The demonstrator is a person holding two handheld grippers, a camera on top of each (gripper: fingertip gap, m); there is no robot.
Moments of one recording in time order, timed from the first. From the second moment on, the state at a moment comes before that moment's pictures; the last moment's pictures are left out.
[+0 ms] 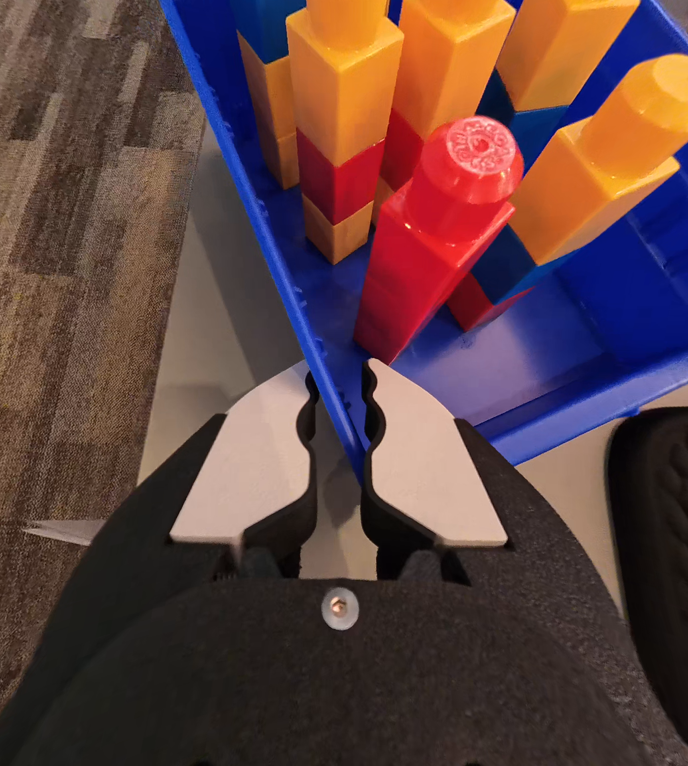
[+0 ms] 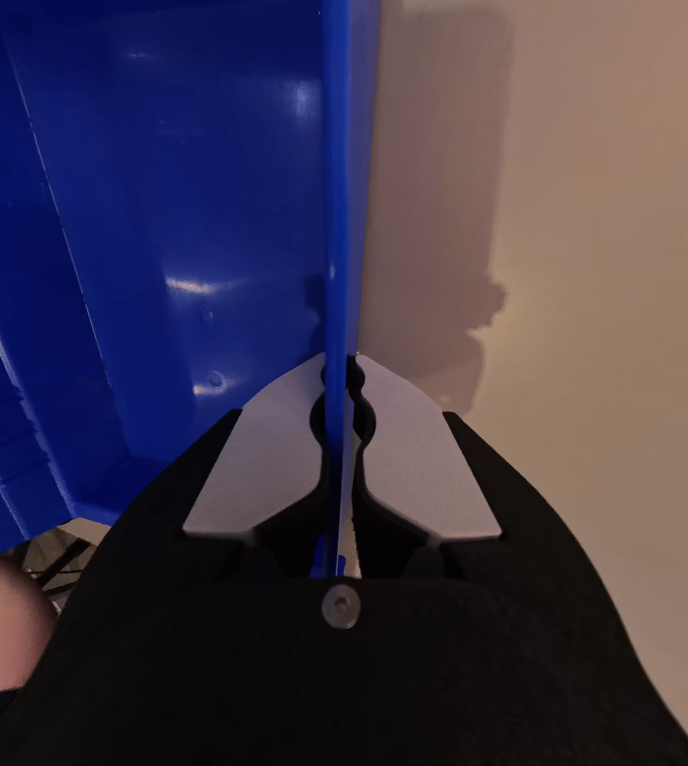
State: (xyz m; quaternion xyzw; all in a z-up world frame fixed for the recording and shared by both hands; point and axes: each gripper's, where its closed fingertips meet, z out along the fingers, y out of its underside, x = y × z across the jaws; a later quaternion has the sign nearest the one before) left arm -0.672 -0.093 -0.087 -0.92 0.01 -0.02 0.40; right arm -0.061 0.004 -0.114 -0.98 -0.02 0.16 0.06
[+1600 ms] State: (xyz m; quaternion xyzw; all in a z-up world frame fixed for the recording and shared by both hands) left arm -0.741 -0.064 -0.095 -0.91 0.13 -0.13 0.37; right arm 0.262 -0.100 -0.094 -0.96 0.20 0.13 0.11
